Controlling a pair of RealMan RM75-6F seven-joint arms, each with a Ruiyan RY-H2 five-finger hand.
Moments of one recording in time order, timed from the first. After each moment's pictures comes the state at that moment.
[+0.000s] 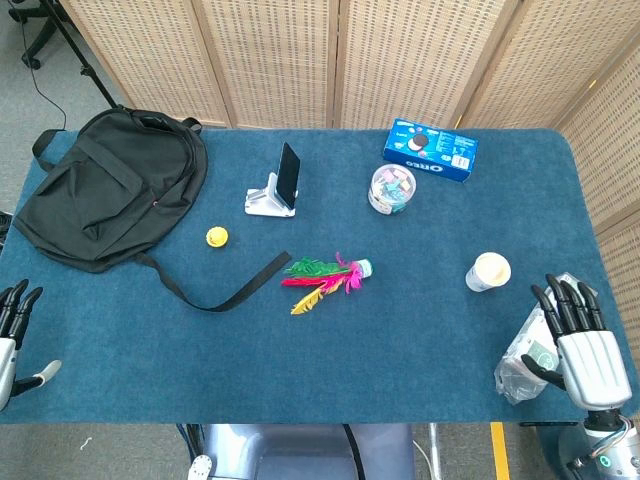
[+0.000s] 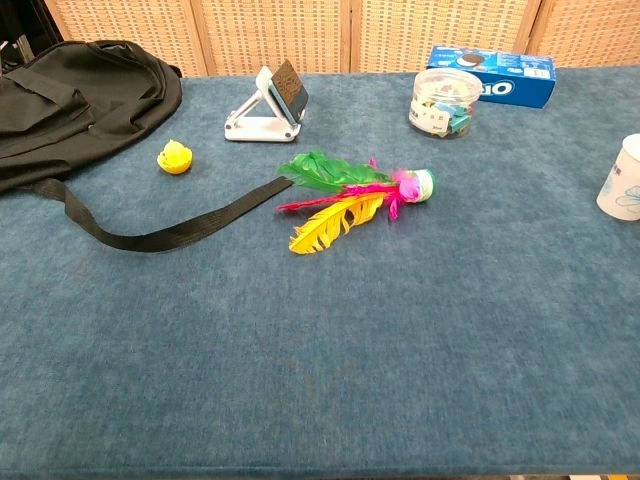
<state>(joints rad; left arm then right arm) -0.01 -1.08 0.00 -1.68 1.58 1.60 0.07 0.08 -1.14 0.05 -1.61 -1.64 1.61 -0.13</state>
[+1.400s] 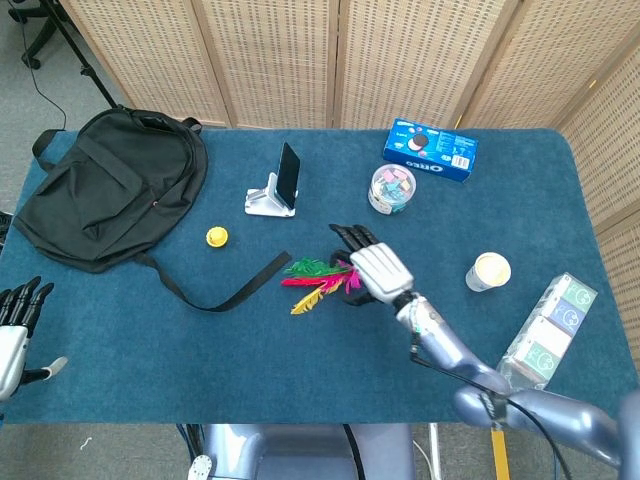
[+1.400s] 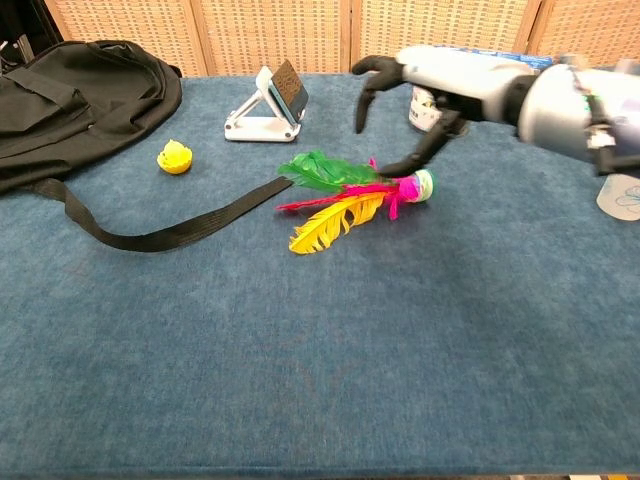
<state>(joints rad) -0.07 -1.06 -0.02 -1.71 1.47 1.44 0.07 0.80 -1.55 0.32 -1.46 -1.26 0.83 -0.09</state>
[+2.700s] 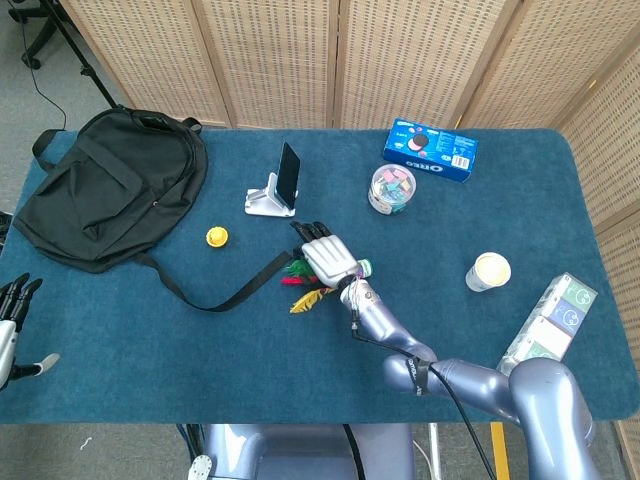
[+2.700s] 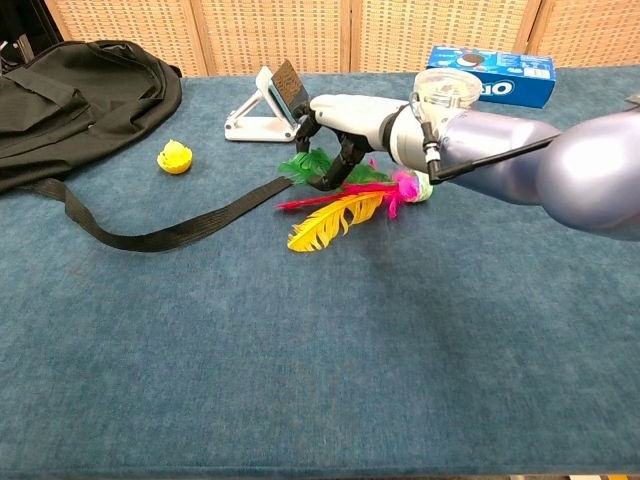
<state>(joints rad) -0.08 -1.02 -0.03 -1.71 1.42 1.41 0.02 1.06 -1.81 0.32 -1.12 -0.98 0.72 -0.24</state>
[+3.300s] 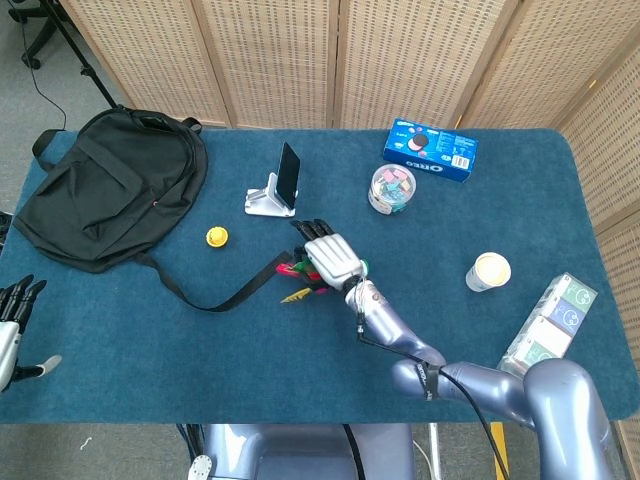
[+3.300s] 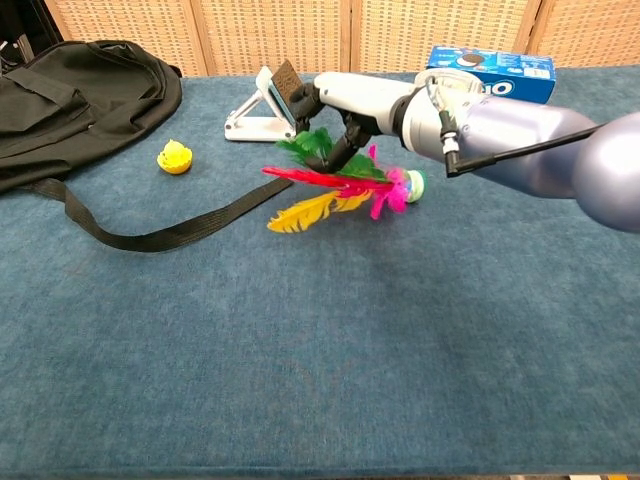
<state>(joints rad) -0.08 -1.02 -0.02 -1.72 1.43 1.40 0.02 1.01 -1.75 0.33 -1.24 -1.05 0.78 -0.14</state>
